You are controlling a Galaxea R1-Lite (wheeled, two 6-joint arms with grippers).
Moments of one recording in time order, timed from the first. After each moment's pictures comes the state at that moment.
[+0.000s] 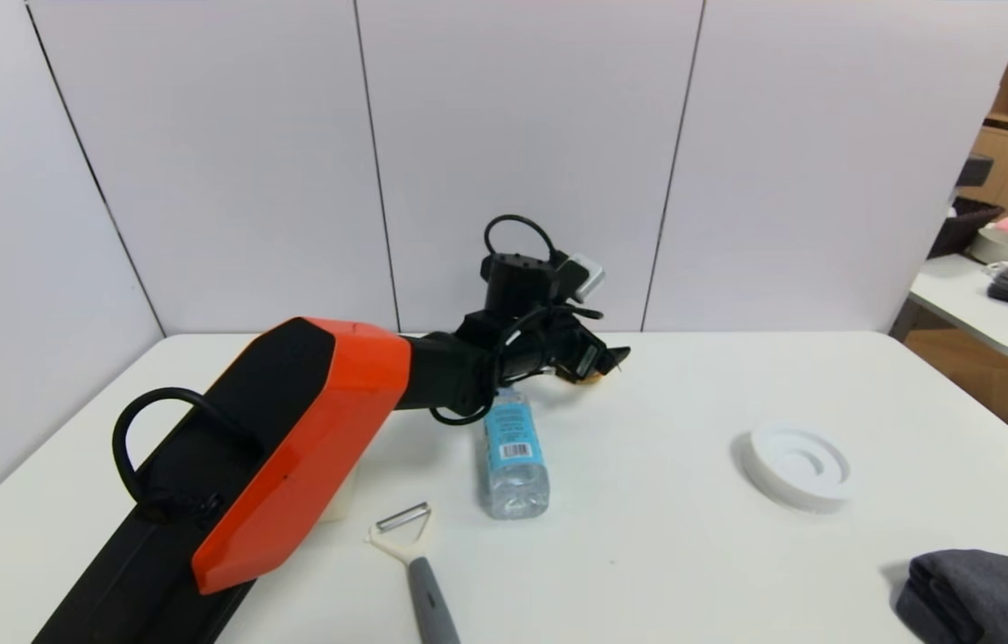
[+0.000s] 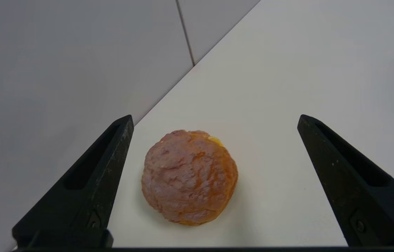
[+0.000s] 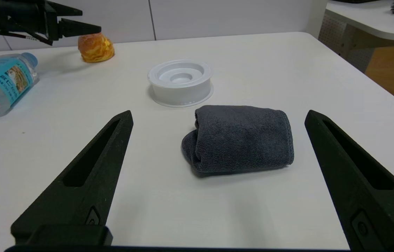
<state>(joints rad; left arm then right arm) -0.64 2.56 -1.98 -0.38 -0.20 0.22 0.00 0.00 0.00 -0.01 -0.03 0.04</state>
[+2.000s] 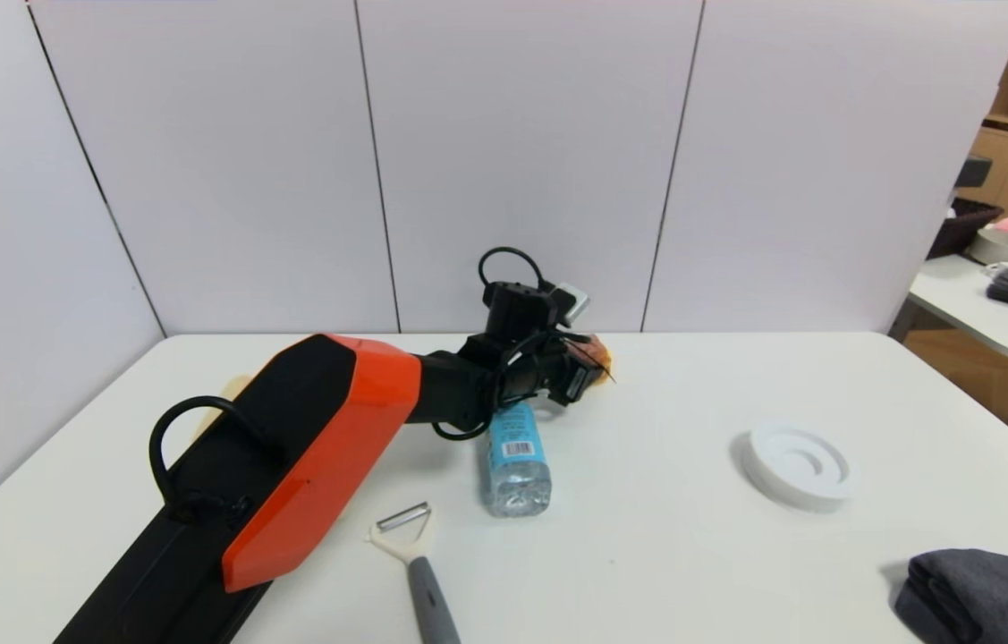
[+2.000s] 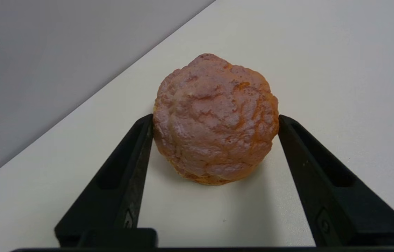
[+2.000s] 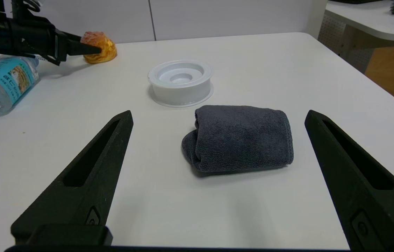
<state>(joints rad) -0.63 2.62 -1.98 -0.32 -0.14 0.14 0.00 0.00 0.00 -0.01 -0.03 0.04</state>
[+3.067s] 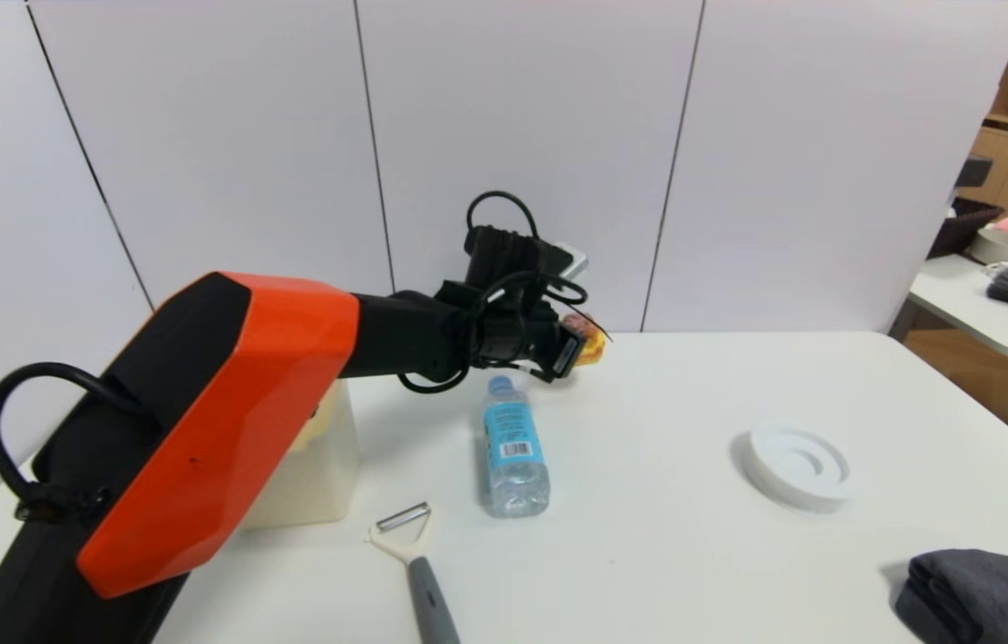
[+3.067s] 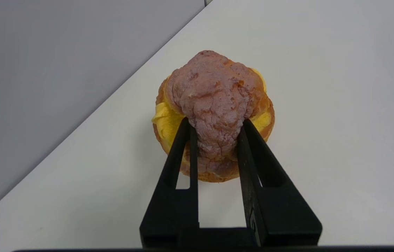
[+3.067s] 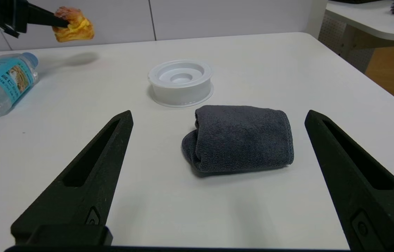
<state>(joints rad) -0.63 2.39 -1.90 -0.09 -0.14 0.20 0.00 0.00 0.00 -0.01 -0.03 0.04</state>
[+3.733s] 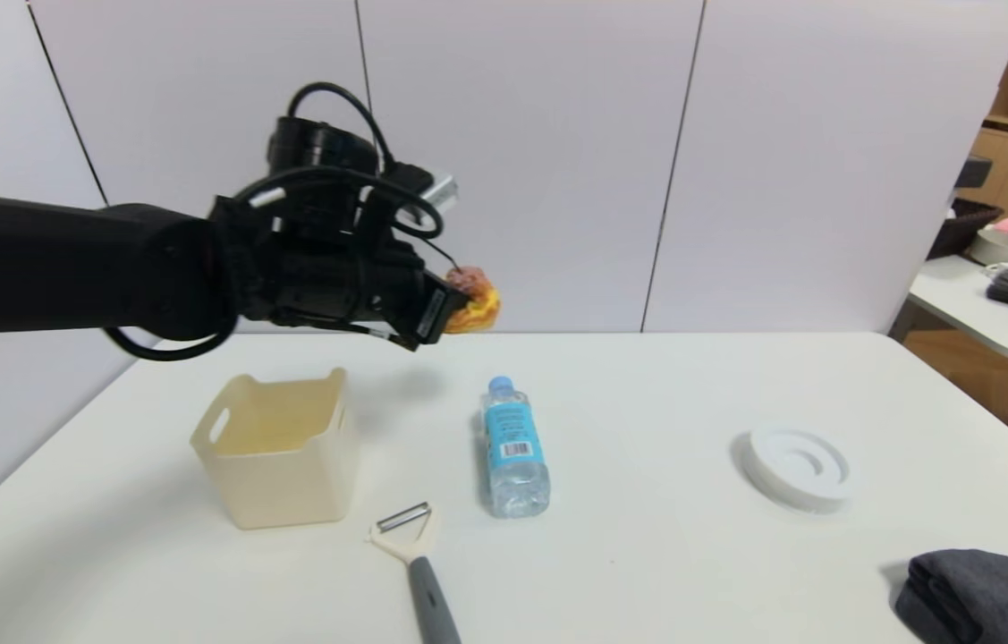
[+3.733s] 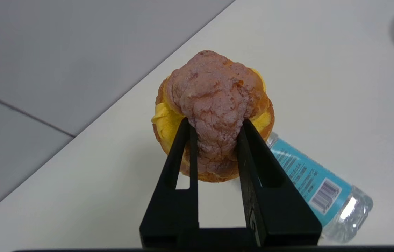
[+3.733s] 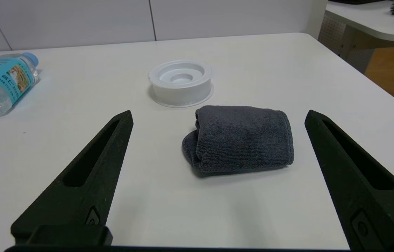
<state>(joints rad) -0.49 1.83 -1.40 -0.02 -0.13 0.24 0.00 0.00 0.00 -0.01 -0.03 0.04</state>
